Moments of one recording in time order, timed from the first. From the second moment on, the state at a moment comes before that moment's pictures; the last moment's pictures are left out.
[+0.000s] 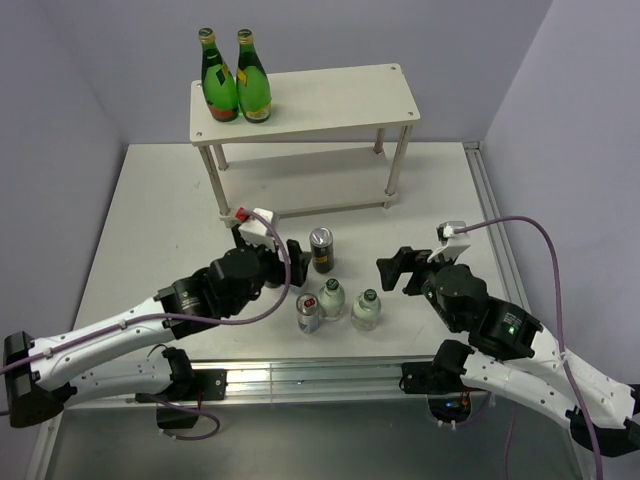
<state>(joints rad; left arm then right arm) -1.07 0.94 0.84 -0.19 -0.56 -0.44 0.93 0.50 0.74 -0.61 0.58 0.56</state>
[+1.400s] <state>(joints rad) -1.32 1.37 0.78 0.12 -0.68 -0.48 1.00 0.45 0.69 -0.63 0.72 0.64</state>
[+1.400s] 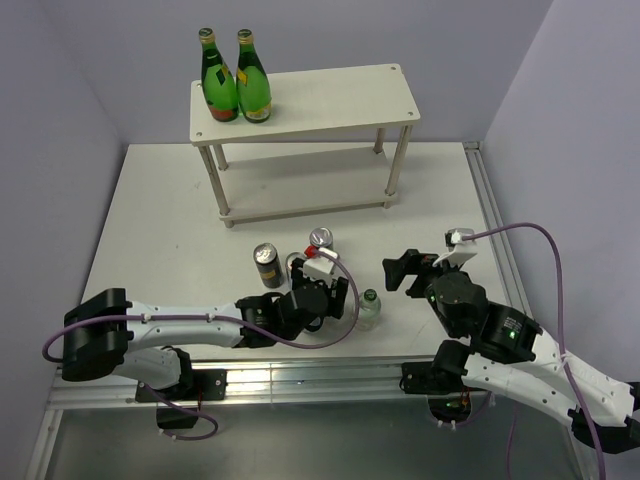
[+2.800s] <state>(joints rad) -1.33 1.42 0.81 0.18 -0.78 -0.48 1.00 0.44 0.68 -0.63 0.72 0.64</state>
